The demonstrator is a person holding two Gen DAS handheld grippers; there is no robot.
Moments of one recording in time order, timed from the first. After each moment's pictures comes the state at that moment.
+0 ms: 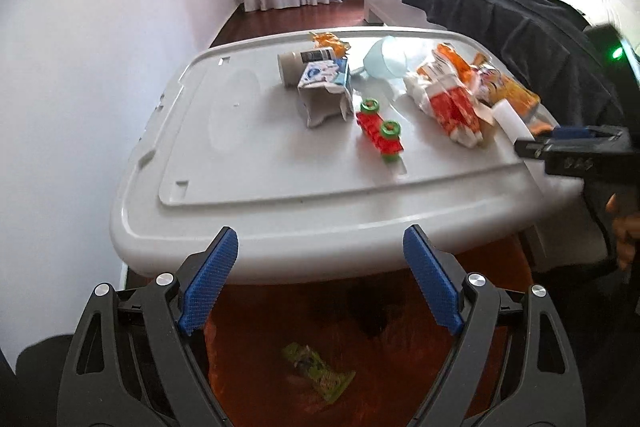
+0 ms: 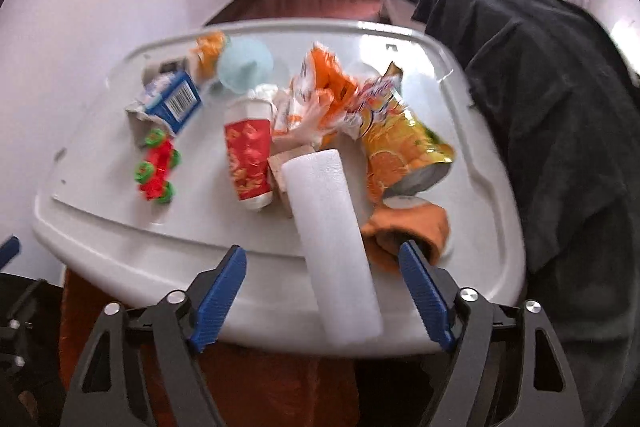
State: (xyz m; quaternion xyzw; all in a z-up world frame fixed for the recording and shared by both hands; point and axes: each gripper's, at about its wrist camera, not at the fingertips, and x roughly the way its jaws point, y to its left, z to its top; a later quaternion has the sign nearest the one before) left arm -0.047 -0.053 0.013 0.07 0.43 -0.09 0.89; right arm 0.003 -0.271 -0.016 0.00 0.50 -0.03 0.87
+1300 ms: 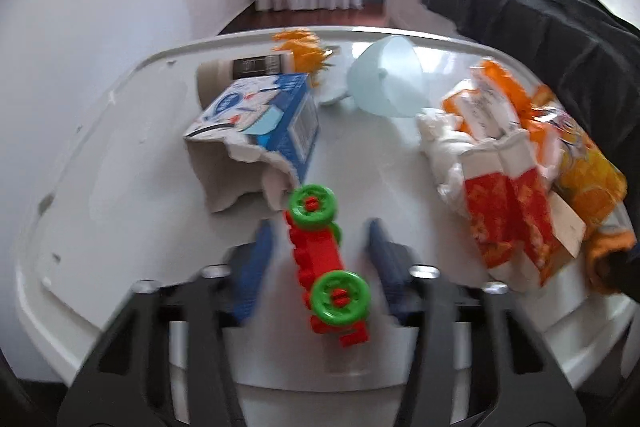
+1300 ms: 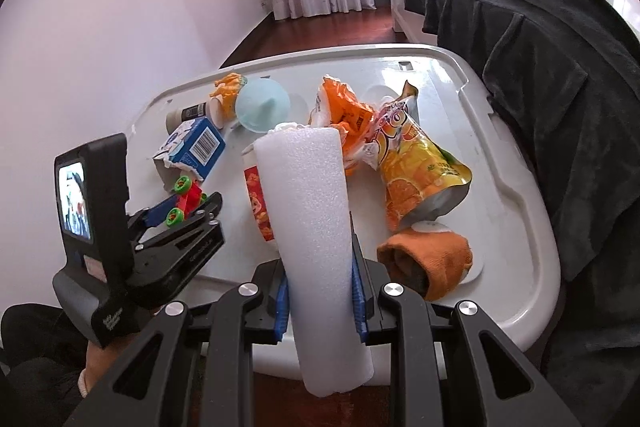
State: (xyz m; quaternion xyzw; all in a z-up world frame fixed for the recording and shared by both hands) left arm 0.075 -0.137 -0.057 0.04 0.42 -0.07 0.91; right arm 0.000 -0.284 -0.004 0.09 0.45 0.02 0.89
